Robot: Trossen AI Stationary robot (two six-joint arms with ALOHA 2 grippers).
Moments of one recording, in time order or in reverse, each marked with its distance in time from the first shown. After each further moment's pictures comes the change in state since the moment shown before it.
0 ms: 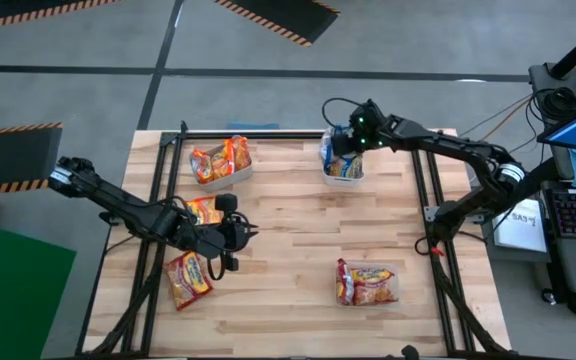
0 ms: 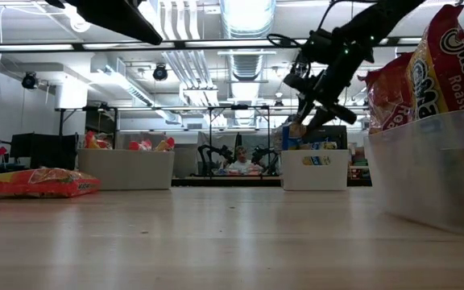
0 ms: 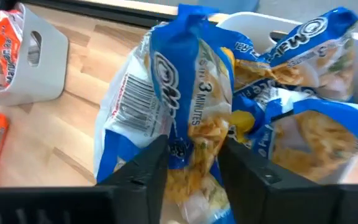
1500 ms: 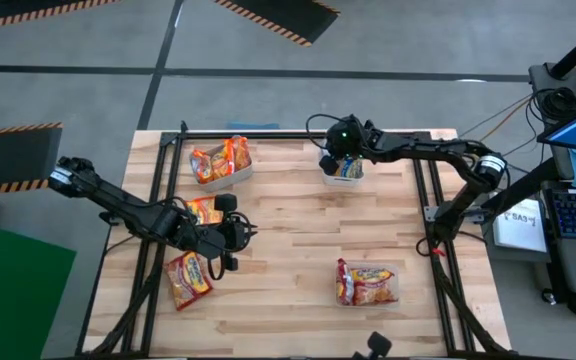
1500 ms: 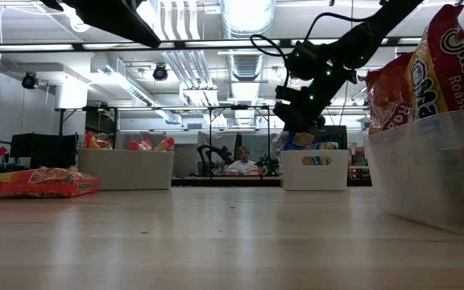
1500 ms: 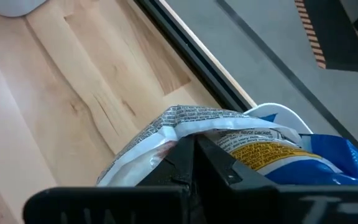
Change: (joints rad) left arm 0.000 0.000 -0.002 -0.016 0.000 -0.012; right arm 0.110 0.168 -0.061 0.308 0.209 -0.667
